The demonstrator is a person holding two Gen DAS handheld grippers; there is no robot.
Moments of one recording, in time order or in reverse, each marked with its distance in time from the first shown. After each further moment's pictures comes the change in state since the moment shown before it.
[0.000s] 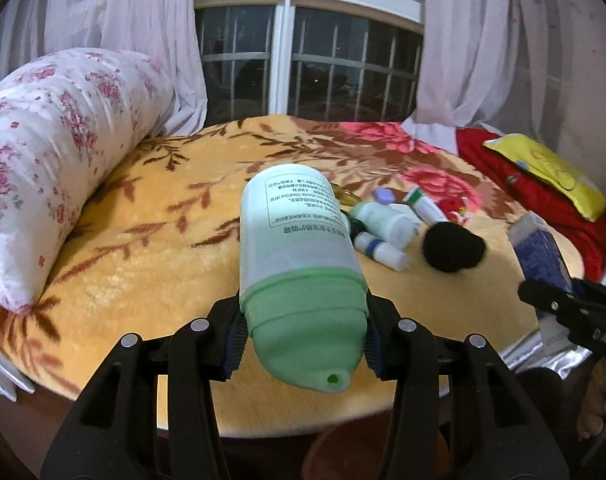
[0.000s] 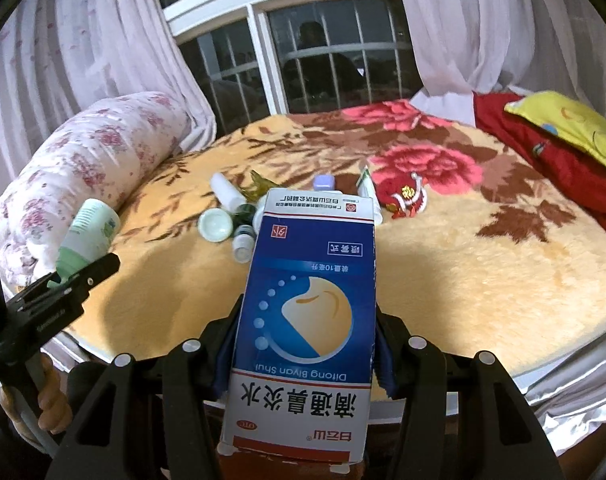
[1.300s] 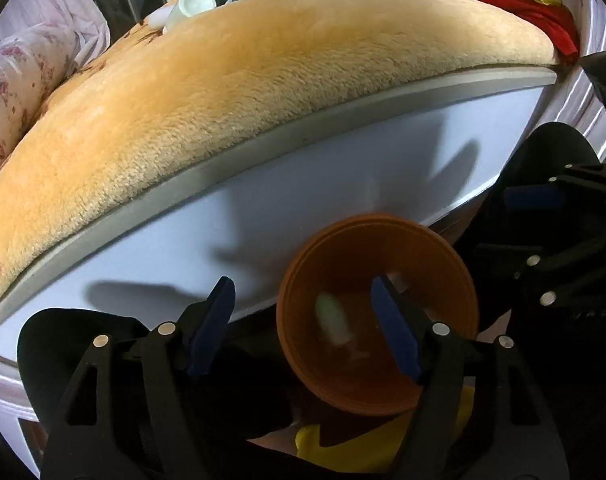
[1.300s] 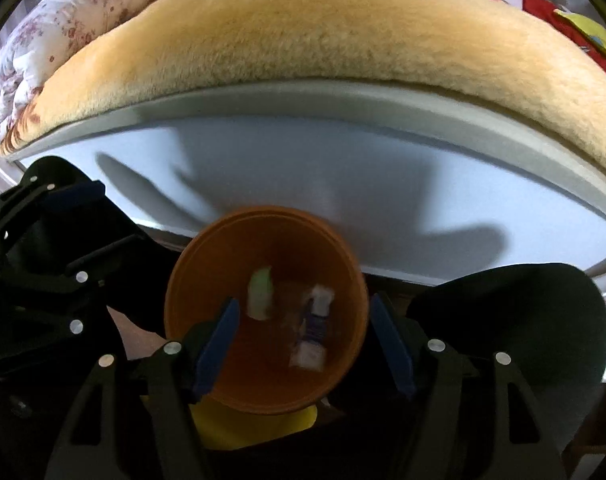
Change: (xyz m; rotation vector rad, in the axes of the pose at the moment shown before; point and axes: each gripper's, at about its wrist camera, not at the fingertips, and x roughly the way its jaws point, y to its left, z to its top) left arm 0.028 -0.061 -0.155 0.322 0.425 -0.049; right arm 0.048 0.011 -0.158 -0.142 0.479 -0.017
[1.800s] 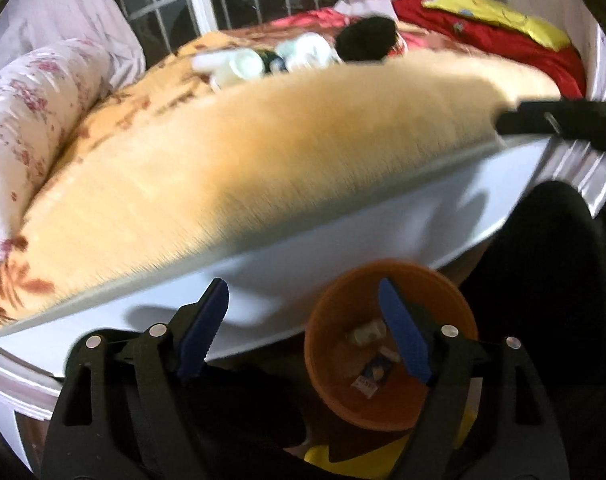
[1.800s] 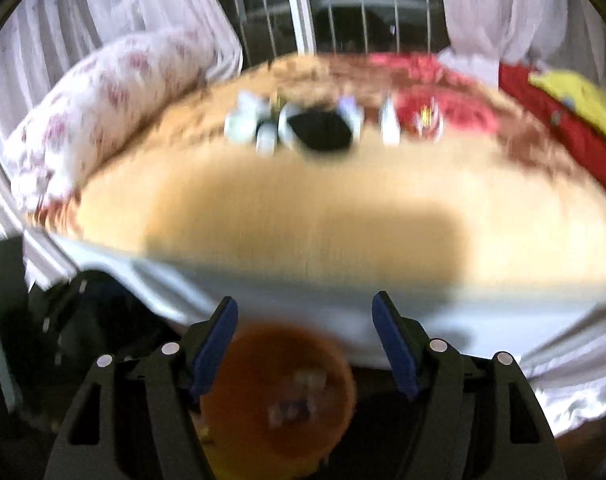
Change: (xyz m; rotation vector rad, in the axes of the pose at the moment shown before) left arm -0.049 0.014 0.018 -0.054 -0.130 0.063; right arm -0.100 -0.020 0.074 0.021 -0.323 0.036
